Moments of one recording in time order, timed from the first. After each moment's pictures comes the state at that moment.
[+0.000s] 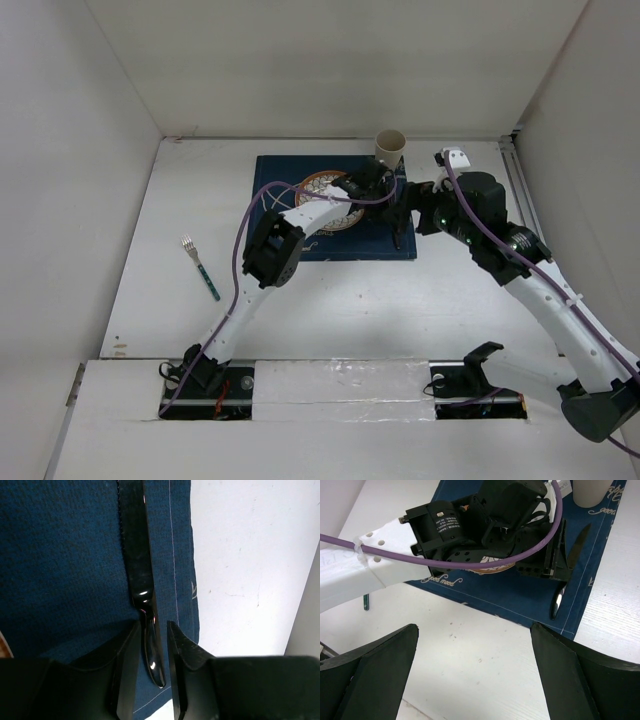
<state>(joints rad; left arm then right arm) -0.72 2.54 2.19 -0.47 0.24 -0.83 0.51 1.03 1.16 -0.52 -0.03 0.33</state>
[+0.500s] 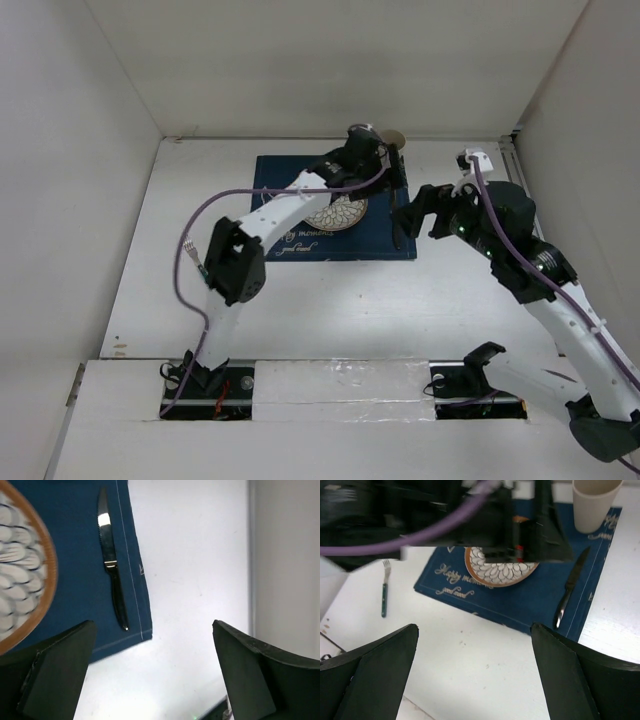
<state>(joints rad) -0.75 2.20 2.05 -0.53 0.08 -0.82 0.52 0.93 1.17 -0.52 -0.04 0.33</state>
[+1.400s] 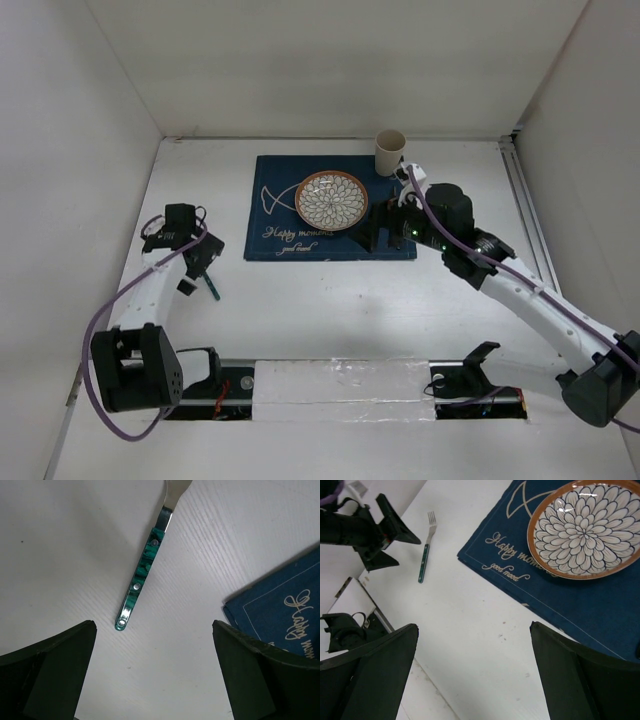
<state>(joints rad) 0.07 1.17 0.82 -0.79 -0.21 -0.92 0.62 1.10 1.00 -0.22 -0.26 0.38</state>
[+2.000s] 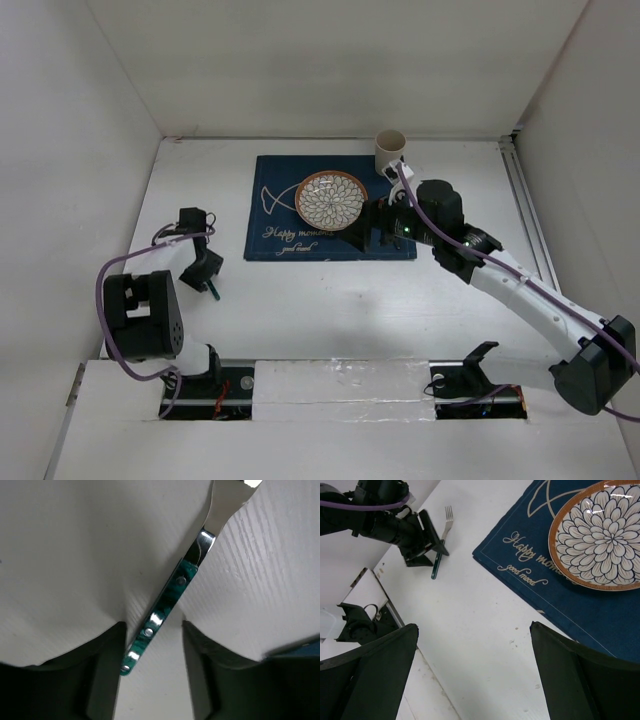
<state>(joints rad) 0.07 1.46 0.78 -0.64 -0.24 -0.96 0.62 1.18 1.00 -0.14 -0.36 0.38</state>
